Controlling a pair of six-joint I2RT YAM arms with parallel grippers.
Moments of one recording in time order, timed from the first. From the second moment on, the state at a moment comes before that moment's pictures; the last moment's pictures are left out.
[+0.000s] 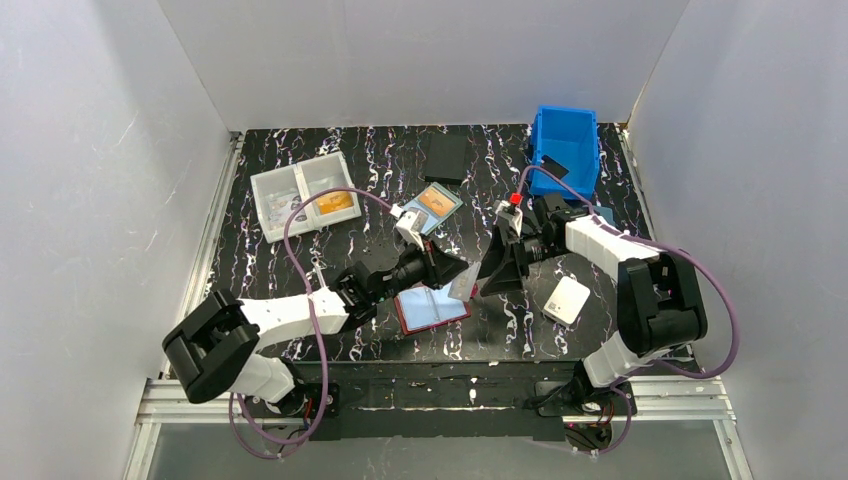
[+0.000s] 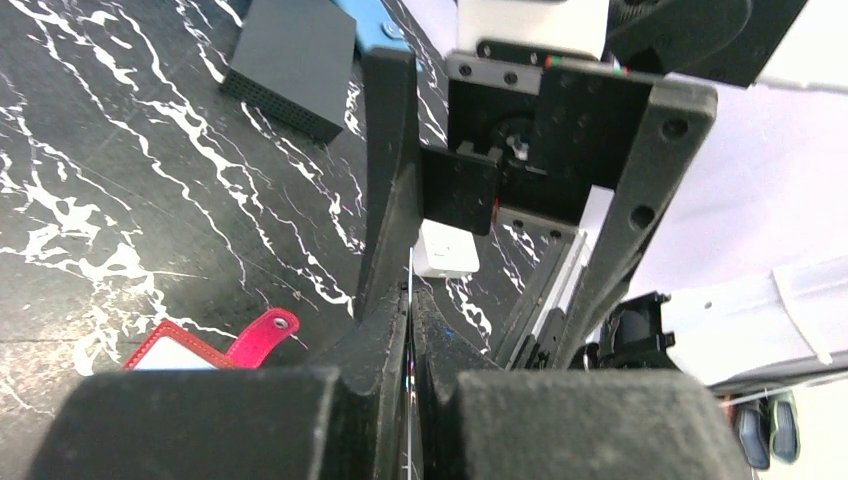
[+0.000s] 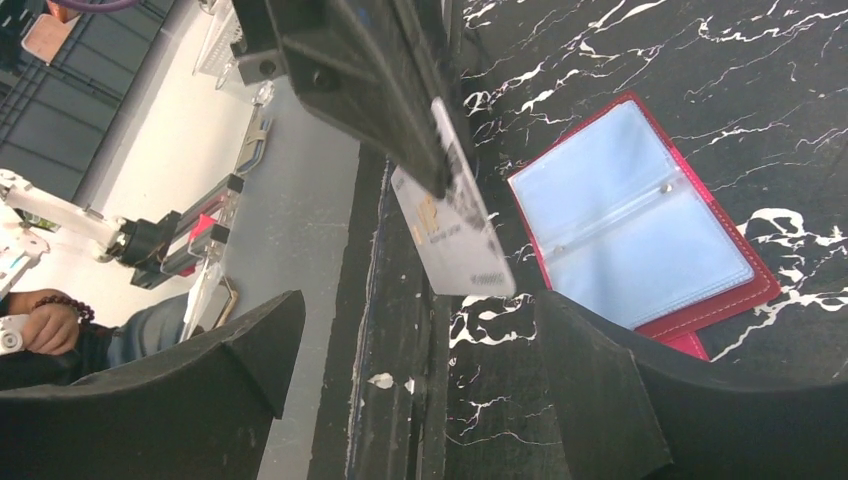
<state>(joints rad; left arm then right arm) -0.91 1.36 0.60 0.65 0.06 -0.68 0.27 1.58 0.95 -0.83 -1.47 -0.74</state>
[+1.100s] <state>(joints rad) -0.90 1.33 0.65 0.52 0.24 -0.62 0.36 1.49 0.93 -0.61 -1.44 -0.52</state>
